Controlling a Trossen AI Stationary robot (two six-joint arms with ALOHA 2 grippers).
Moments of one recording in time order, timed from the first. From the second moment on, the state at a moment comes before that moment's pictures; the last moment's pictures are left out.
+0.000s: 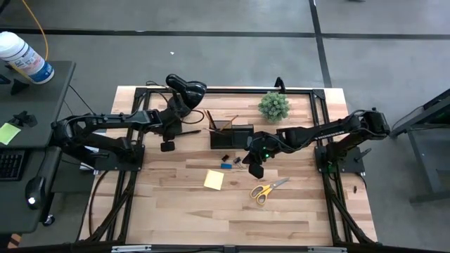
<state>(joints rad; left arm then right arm) 0.63 1.22 0.48 -0.50 -0.06 0.42 0.06 1.49 0.92 -0.21 -0.14 0.41</state>
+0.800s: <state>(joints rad) 0.63 1.32 0.49 -0.52 -0.06 0.39 0.06 1.49 0.92 -0.20 -0.13 0.41</state>
